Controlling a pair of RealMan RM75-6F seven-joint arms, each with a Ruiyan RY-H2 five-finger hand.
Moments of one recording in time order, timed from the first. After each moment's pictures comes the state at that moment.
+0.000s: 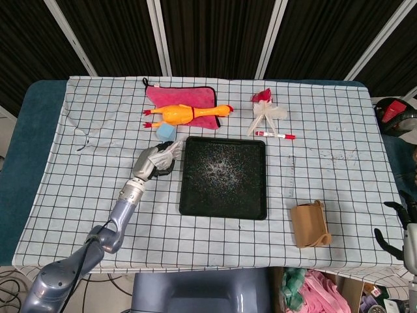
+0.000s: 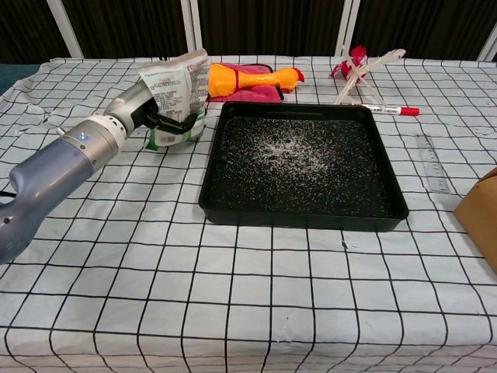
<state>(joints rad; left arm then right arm) -0.90 -2.07 -0.21 -0.44 1.41 1.02 -0.80 -0.03 -1.11 0.12 -1.66 -1.43 1.60 -0.01</state>
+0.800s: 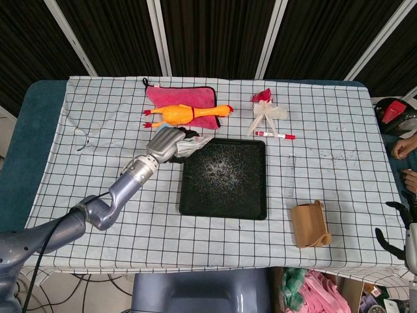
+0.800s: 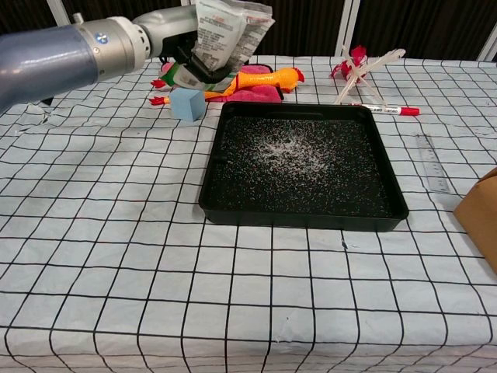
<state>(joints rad) -1.08 -1.63 -0.27 -1.03 1.37 0.73 -0.26 -0.03 -1.11 0.13 -1.67 -1.40 1.58 0.01</state>
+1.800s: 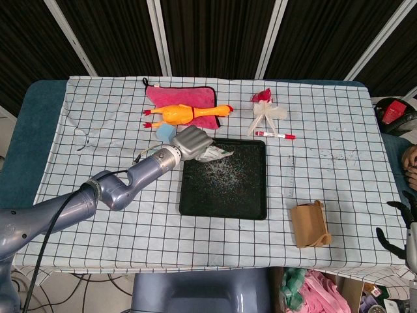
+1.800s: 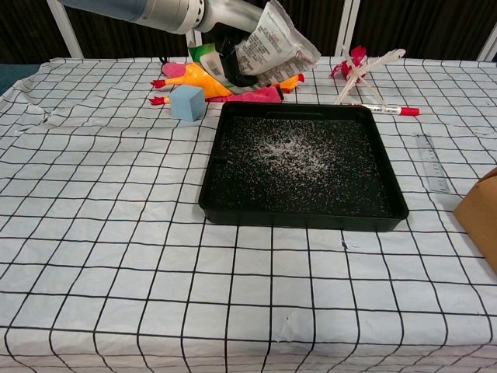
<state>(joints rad) -1.37 -1.46 -0.21 -1.16 1.08 0.35 0.15 -0.03 -1.11 0.14 -1.67 -1.38 1.58 0.01</state>
